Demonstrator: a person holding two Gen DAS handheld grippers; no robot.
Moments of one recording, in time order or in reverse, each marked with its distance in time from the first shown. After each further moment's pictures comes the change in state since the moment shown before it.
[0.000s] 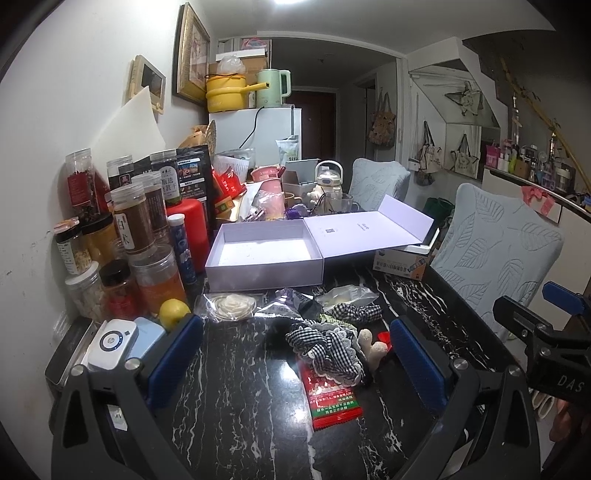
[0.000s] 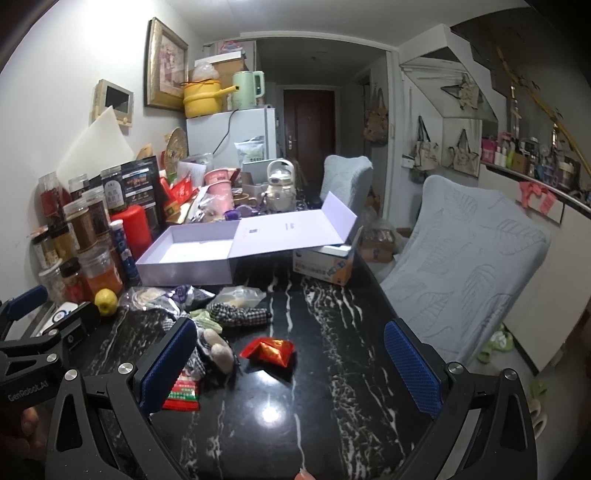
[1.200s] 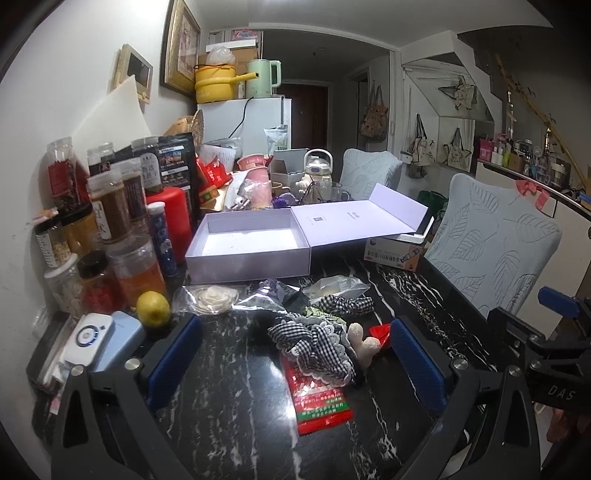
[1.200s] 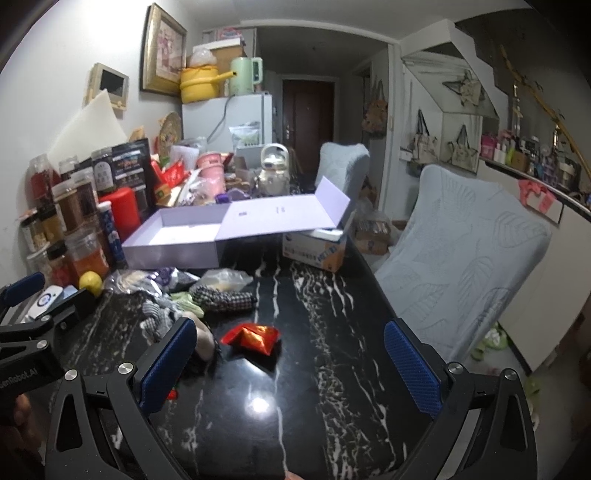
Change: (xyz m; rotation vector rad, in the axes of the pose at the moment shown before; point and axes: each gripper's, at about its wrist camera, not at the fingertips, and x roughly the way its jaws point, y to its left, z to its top) left arm 0.035 -0.010 -0.016 0.006 0.030 -0.038; right arm 0.023 -0.012 -0.014 -0.023 0.055 -0.029
